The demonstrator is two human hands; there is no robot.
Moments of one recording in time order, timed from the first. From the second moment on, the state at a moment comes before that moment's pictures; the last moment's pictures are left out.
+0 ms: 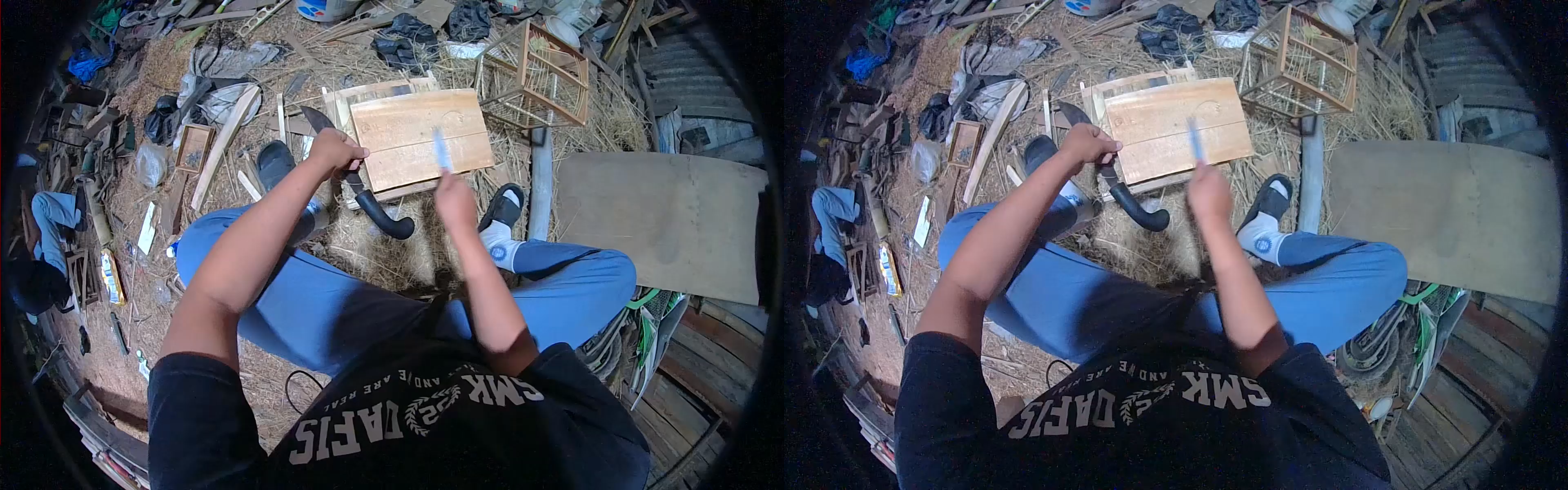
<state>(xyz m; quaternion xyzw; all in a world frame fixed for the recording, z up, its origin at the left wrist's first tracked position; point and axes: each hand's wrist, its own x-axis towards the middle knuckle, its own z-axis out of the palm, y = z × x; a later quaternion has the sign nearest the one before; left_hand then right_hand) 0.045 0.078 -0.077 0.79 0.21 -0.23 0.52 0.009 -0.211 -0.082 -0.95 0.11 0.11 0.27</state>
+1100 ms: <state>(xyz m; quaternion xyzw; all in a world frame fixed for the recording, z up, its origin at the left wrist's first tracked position) 0.044 0.075 -0.068 0.80 0.20 -0.22 0.52 -0.003 -0.173 -0.049 -0.95 0.05 0.17 0.26</state>
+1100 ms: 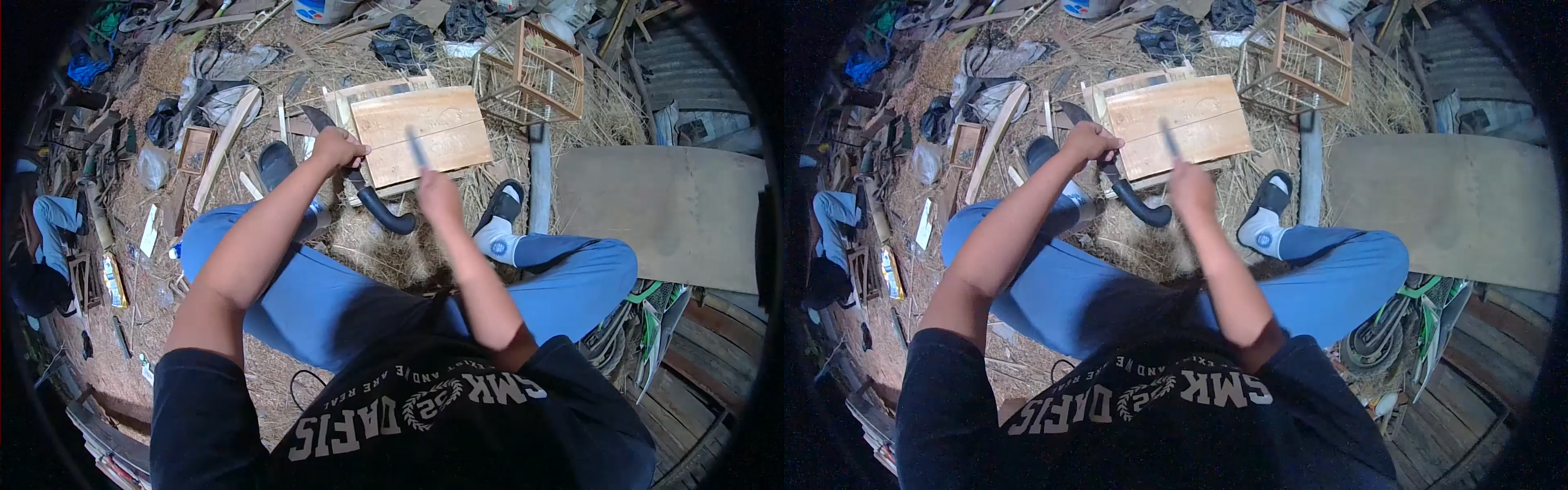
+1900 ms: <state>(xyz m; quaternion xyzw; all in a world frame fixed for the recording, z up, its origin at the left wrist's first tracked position) 0.041 0.073 -0.078 0.79 0.21 -0.20 0.55 -0.005 -0.175 -0.066 -0.95 0.09 0.10 0.26</state>
